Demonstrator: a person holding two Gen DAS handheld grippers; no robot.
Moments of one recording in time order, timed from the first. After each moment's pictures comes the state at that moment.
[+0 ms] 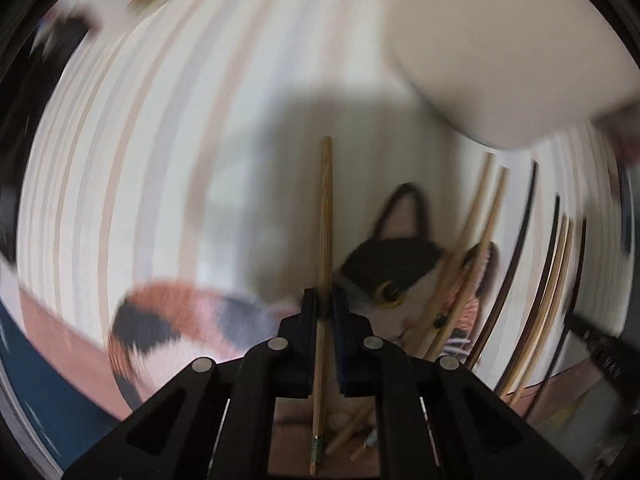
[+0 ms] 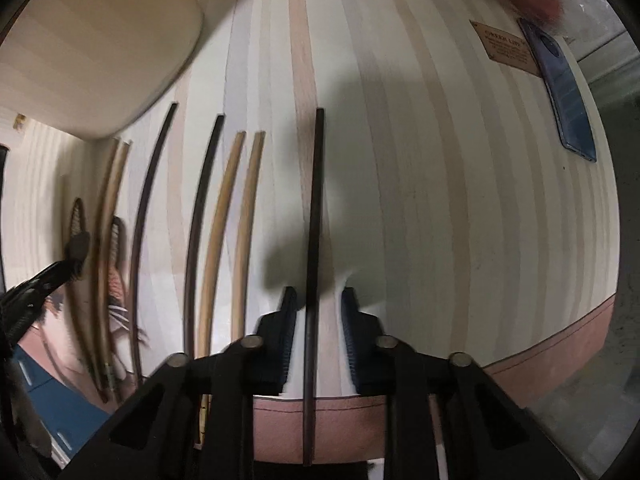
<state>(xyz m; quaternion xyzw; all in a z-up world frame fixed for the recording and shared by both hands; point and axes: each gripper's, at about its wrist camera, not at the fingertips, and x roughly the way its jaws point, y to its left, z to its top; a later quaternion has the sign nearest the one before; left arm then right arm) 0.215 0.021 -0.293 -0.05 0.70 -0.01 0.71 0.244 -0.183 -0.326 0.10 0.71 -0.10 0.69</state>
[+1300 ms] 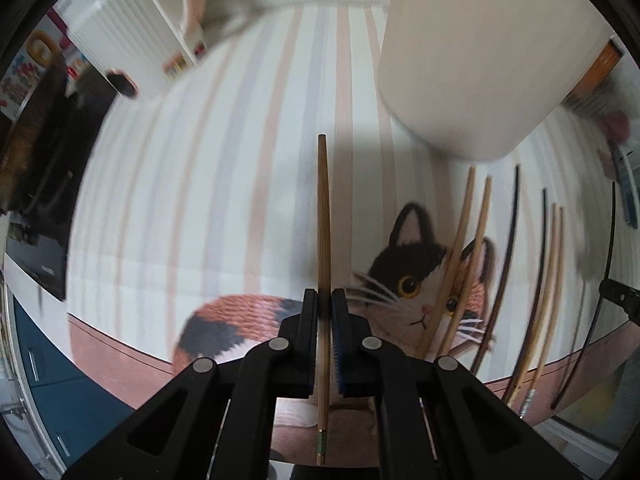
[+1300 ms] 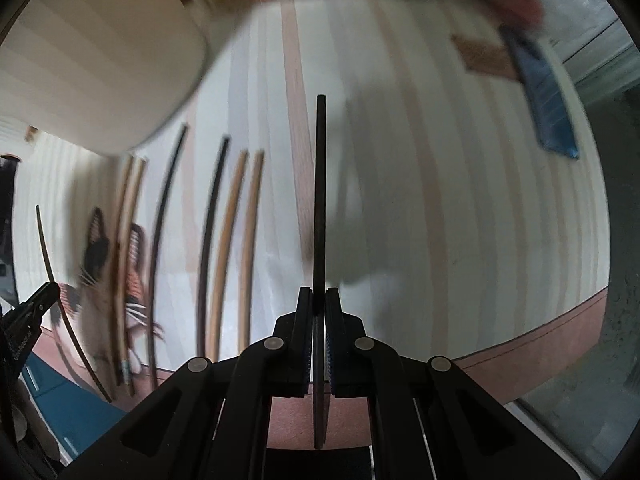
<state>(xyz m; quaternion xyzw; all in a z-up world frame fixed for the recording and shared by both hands) 0.205 0.015 -0.236 0.05 0.62 -0.02 0.78 0.250 -0.197 -0.289 0.11 0.69 -0.09 0.71</state>
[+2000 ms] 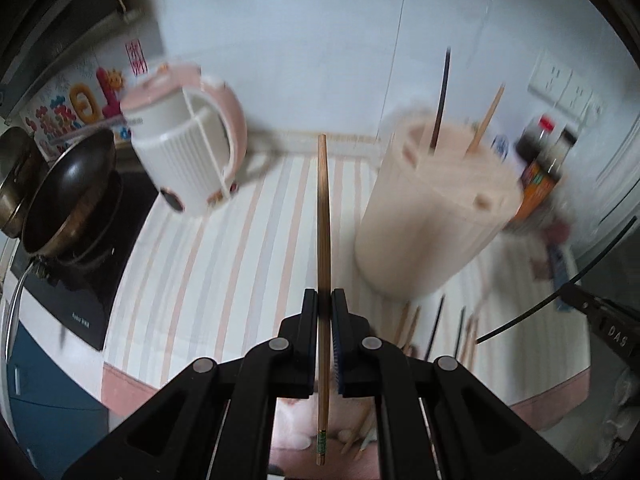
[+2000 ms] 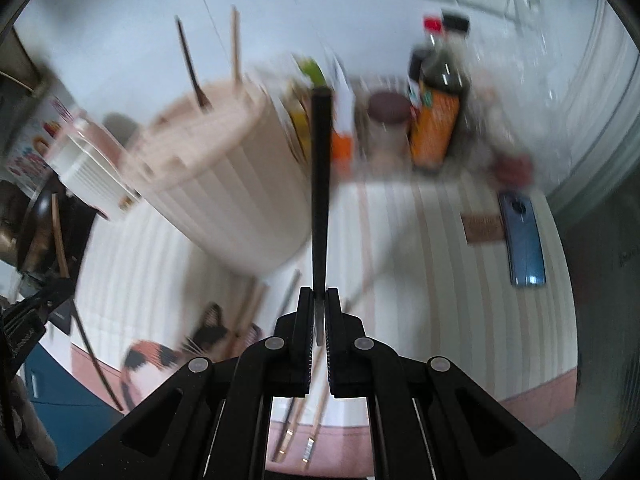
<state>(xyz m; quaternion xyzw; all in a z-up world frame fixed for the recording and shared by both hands) 0.213 0.036 -0.087 -0.01 0.48 -0.04 0.87 0.271 -0.155 -0.132 0.09 0.52 -0.04 0.85</state>
